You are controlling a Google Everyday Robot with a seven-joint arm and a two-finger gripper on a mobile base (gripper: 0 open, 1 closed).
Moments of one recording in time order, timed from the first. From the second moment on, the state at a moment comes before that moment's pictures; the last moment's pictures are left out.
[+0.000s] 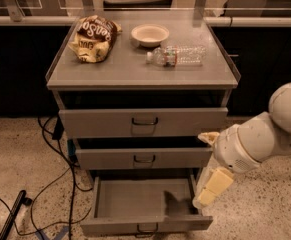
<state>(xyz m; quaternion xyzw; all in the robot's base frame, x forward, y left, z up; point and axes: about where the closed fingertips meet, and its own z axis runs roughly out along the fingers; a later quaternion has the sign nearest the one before) 0.414 -0.137 0.749 -0.58 0.76 0.19 0.22</state>
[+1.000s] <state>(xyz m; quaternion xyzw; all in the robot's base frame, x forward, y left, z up) 0.392 -0.192 0.599 -0.53 0.78 0.22 0.23</state>
